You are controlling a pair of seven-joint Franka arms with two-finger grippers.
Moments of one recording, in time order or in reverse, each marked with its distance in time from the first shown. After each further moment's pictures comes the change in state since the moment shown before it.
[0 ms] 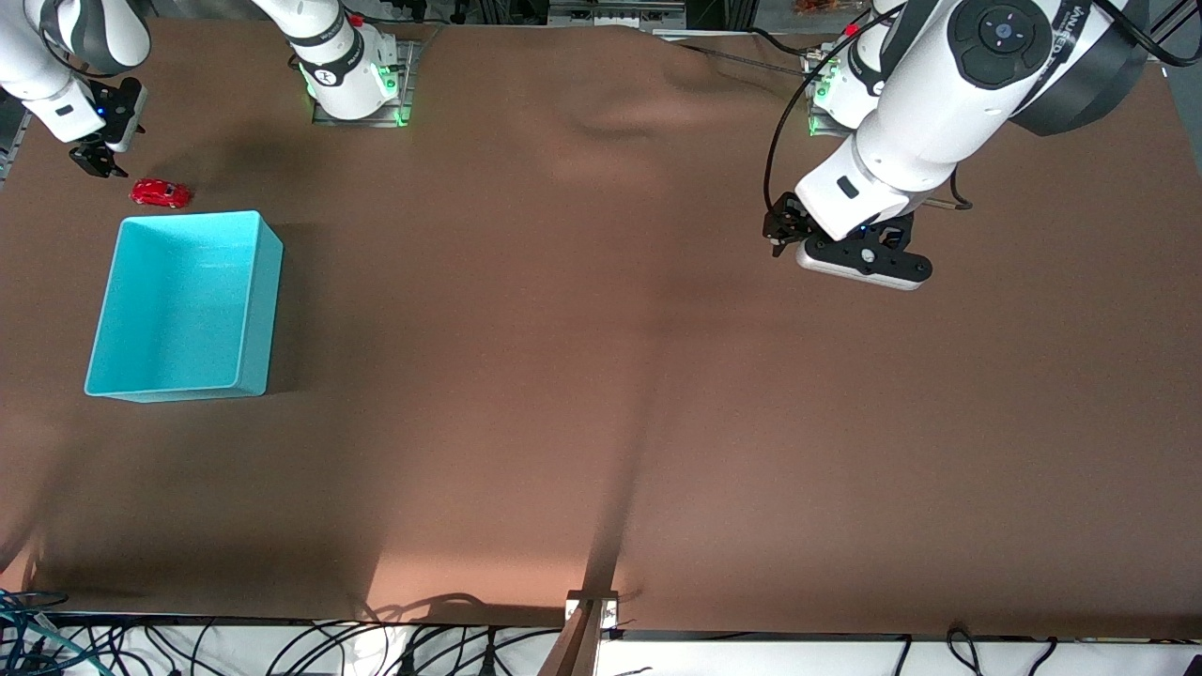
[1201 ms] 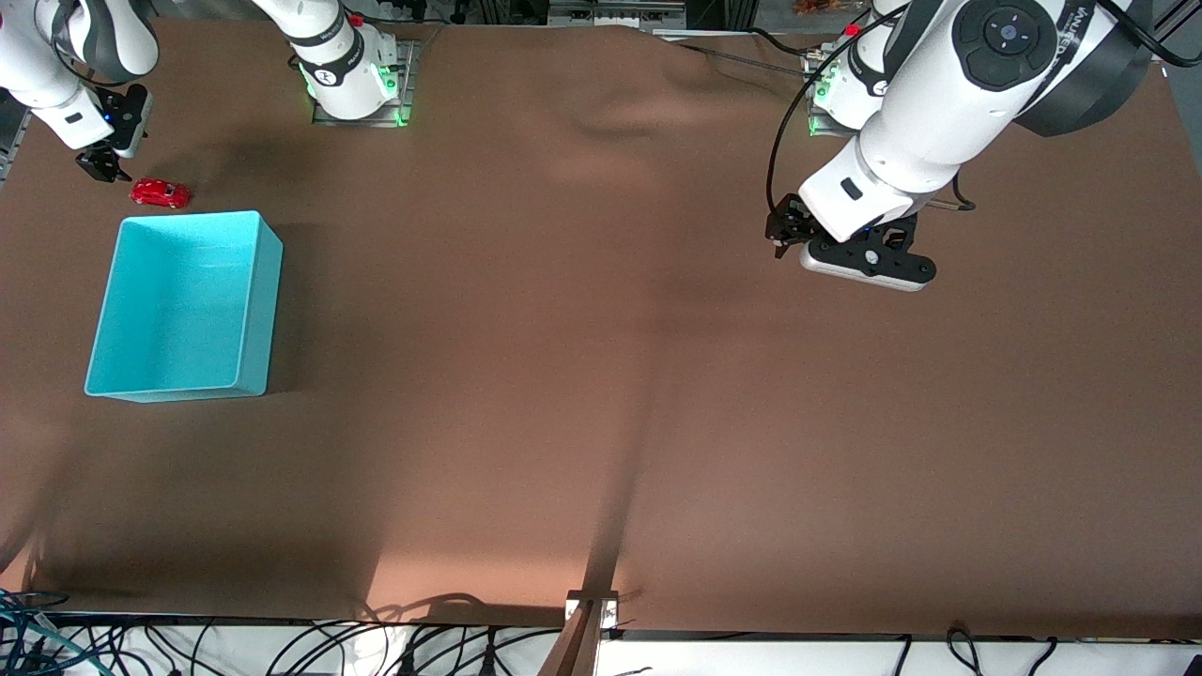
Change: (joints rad) left arm 0.004 0.000 0.000 0.000 0.000 0.000 0.000; right arm 0.005 0.041 0.000 0.000 0.000 0.049 0.000
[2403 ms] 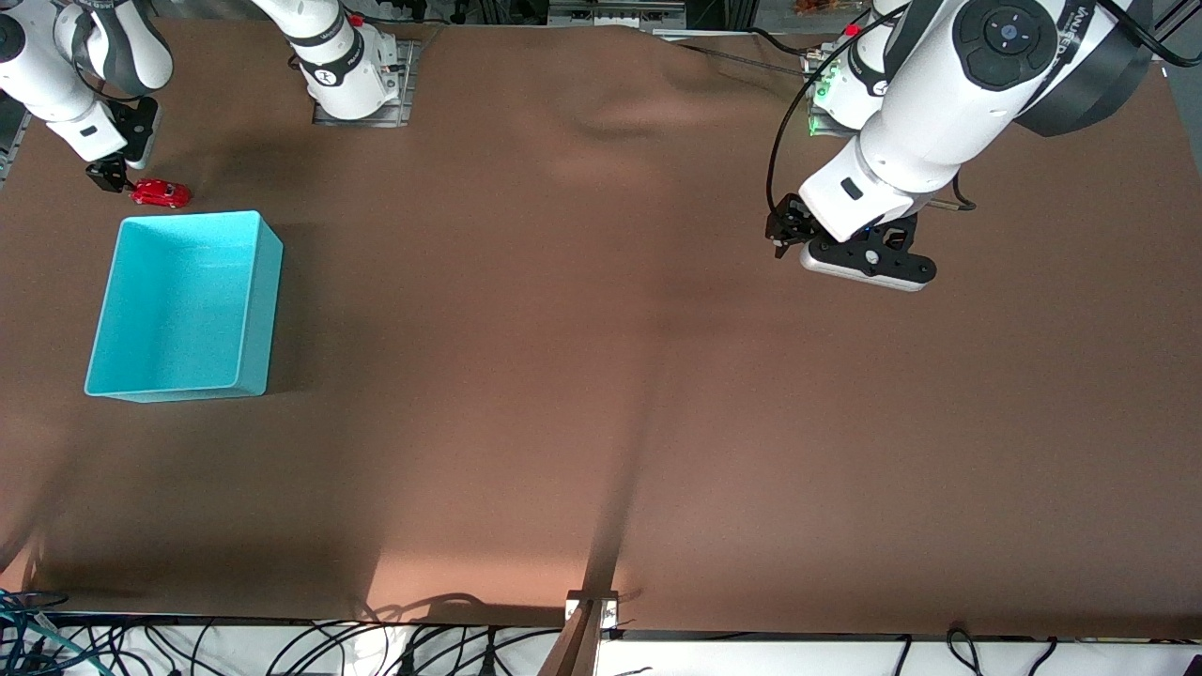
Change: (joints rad) left arm 0.000 0.000 0.000 0.001 0.000 0.000 0.000; right arm 0.020 0.151 0.000 -0.002 0.023 0.151 0.009
